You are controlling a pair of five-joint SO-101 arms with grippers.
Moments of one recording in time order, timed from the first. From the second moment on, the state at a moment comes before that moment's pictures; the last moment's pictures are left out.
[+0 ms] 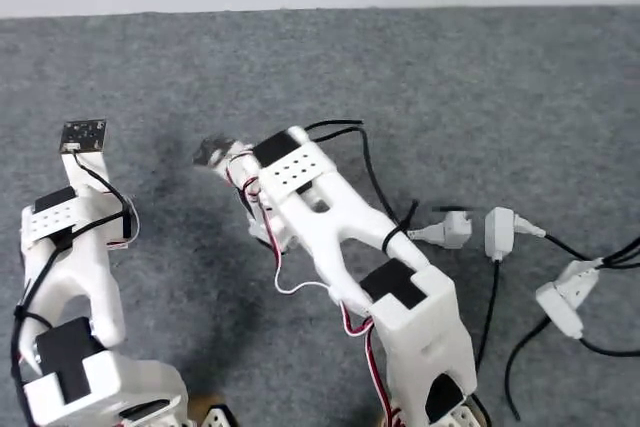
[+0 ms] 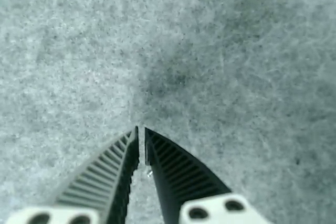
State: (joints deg) left arm -28.7 -0.7 36.9 53.1 -14.2; right arm -39.4 29.0 -15.1 85.2 13.0
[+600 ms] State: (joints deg) left arm -28.7 -0.7 36.9 53.1 -14.2; right arm -50.8 12.0 -18.8 89.7 -23.5
